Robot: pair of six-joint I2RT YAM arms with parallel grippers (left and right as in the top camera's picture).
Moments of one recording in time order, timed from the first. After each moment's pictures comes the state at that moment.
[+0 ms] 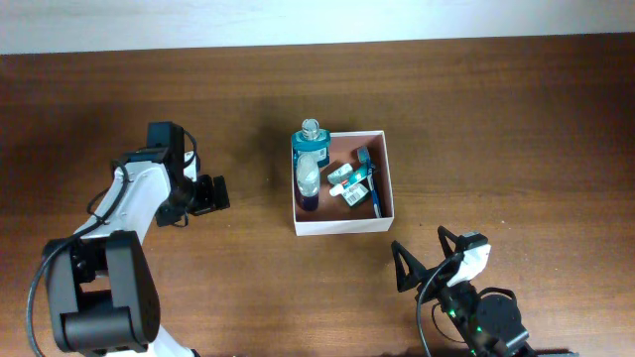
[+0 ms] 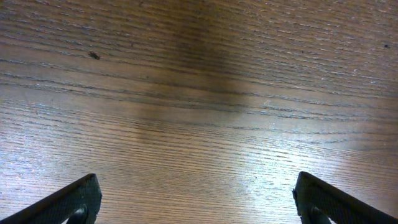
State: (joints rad) left arm 0.06 1.81 1.16 -0.83 0.08 -0.17; right arm 0.47 0.02 0.09 -0.25 0.05 0.42
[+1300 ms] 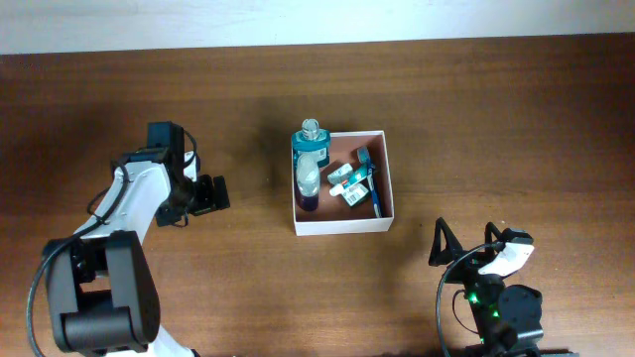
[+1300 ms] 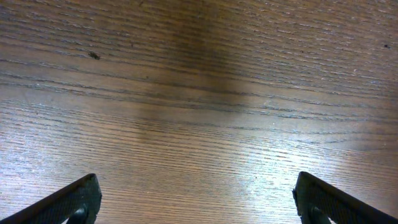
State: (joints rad) left arm 0.06 1.81 1.16 -0.83 0.08 -0.17; right arm 0.12 0.02 0.09 -0.25 0.05 0.42
